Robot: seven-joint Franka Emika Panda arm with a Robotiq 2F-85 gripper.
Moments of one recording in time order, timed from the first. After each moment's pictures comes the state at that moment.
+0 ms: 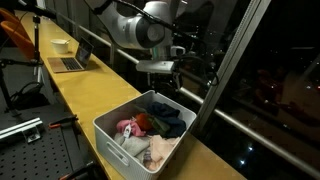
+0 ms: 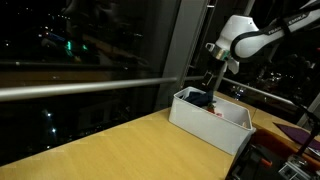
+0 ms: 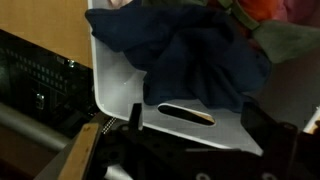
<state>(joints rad) -0.06 0.35 0.00 -1.93 -0.36 2.54 -0.26</state>
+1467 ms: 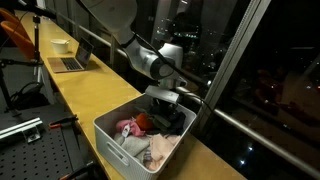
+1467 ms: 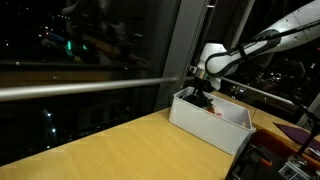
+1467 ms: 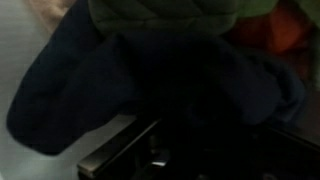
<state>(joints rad) -0.11 0.70 0.04 -1.63 -0.20 2.41 -0.43</state>
